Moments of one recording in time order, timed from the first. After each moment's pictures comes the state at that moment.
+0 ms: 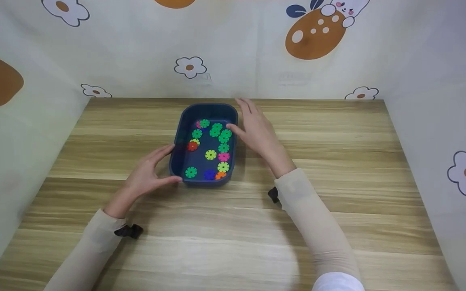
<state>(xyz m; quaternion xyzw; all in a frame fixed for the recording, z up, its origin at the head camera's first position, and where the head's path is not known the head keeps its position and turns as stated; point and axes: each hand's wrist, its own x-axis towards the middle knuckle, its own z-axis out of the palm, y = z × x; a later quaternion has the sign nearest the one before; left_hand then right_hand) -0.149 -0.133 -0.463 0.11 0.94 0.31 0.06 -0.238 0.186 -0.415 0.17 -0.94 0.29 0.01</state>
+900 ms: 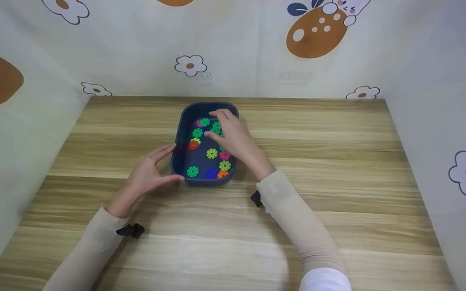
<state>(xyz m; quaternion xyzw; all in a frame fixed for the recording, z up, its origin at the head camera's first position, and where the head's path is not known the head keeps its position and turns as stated) -0.148 -0.127 -0.463 0.10 0.95 0.29 0.04 -0.228 0.138 -0.425 0.22 -0.91 0.36 -0.01</state>
